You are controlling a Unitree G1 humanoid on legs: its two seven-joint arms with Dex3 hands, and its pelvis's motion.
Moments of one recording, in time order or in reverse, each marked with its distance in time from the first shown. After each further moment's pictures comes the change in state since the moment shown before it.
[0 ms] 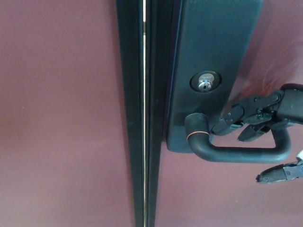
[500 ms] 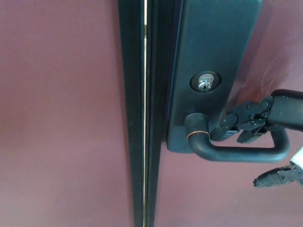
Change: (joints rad) left_arm 0.002 0.000 0.001 -0.001 0.000 -0.005 0.000; right_arm -0.032 0.001 0.089 -0.014 -0.103 0.014 0.024
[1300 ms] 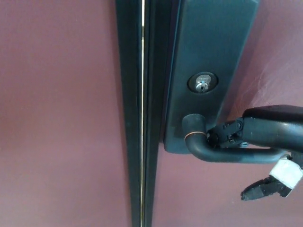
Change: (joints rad) left_arm 0.019 0.002 0.000 0.001 0.000 -0.004 0.000; right_arm -0.112 0.063 0.255 -0.045 -0.247 0.060 0.061
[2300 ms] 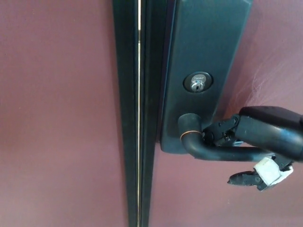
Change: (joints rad) left_arm 0.005 -0.002 -0.011 0.001 0.000 -0.004 0.001; right_arm 0.216 0.220 -0.106 0.032 -0.207 -0.070 -0.077
